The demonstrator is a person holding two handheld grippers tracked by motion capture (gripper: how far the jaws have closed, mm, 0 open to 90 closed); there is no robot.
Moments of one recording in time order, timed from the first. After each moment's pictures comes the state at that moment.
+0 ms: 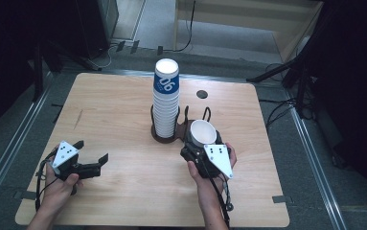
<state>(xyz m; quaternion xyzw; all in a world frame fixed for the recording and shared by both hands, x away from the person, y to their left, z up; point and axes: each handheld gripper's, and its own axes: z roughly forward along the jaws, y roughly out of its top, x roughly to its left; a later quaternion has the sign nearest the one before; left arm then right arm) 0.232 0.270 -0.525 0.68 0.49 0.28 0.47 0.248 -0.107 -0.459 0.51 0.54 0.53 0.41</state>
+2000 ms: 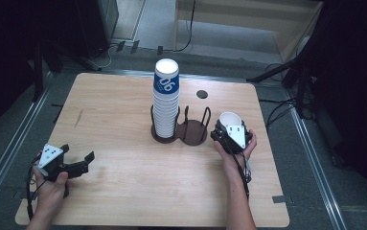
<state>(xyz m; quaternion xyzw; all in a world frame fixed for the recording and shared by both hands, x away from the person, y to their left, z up) 0.233 0.309 -0.551 0.63 0.56 0.28 0.46 0.357 -0.188 -0.529 0.53 0.56 0.40 0.49</state>
